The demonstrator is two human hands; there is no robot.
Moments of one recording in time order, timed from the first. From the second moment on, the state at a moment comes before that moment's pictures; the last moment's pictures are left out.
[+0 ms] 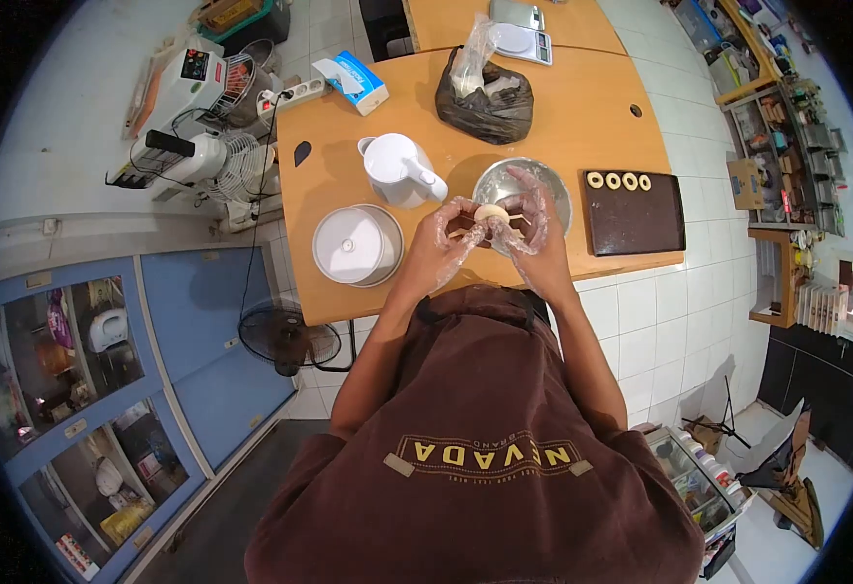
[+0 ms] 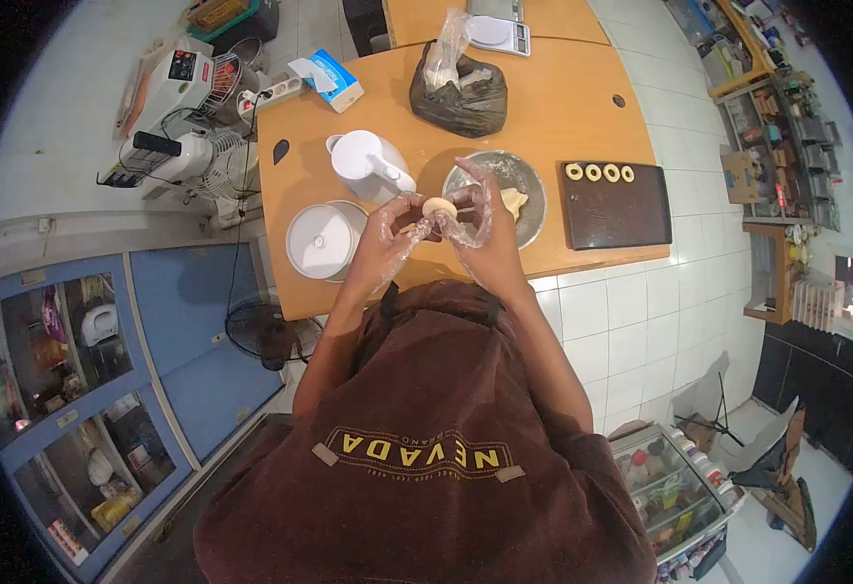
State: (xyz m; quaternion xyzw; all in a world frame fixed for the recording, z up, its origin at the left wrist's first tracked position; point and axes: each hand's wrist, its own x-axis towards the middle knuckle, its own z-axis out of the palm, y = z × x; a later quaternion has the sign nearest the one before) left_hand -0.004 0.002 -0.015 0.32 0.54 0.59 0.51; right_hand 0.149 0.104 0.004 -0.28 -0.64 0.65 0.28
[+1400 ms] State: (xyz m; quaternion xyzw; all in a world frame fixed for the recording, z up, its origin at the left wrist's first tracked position) left_hand 0.002 0.000 -0.011 0.30 0.51 0.61 0.52; right_hand 0.148 0.107 0.009 -0.30 -0.63 0.67 0.28
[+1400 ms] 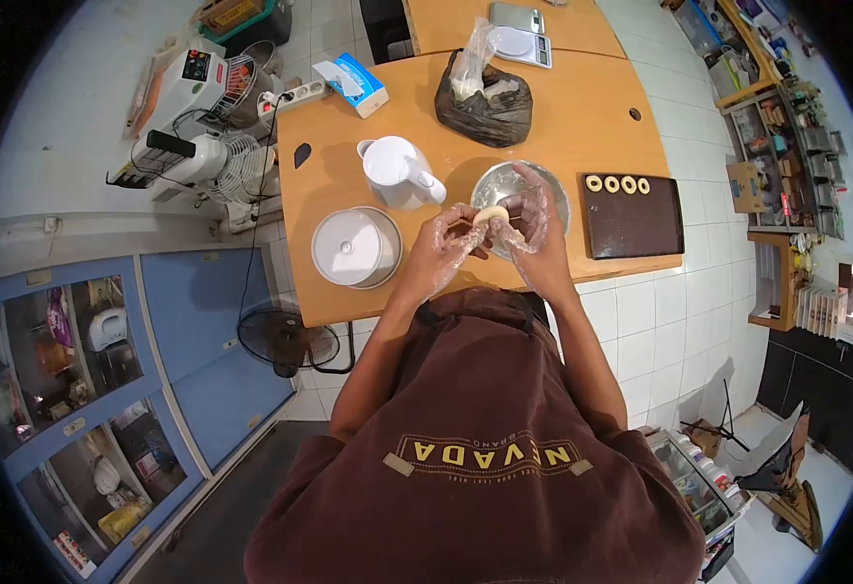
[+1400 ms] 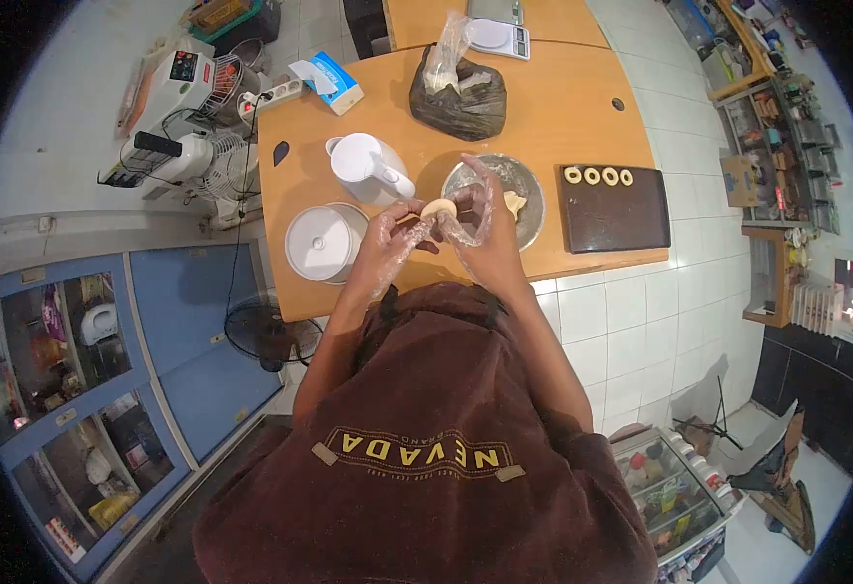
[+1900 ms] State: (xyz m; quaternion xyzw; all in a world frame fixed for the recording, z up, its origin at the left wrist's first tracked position) left_hand -0.001 0.003 -0.009 0.29 0.52 0.60 0.53; right_hand 0.157 0.116 0.008 -0.26 -0.66 0.67 0.24
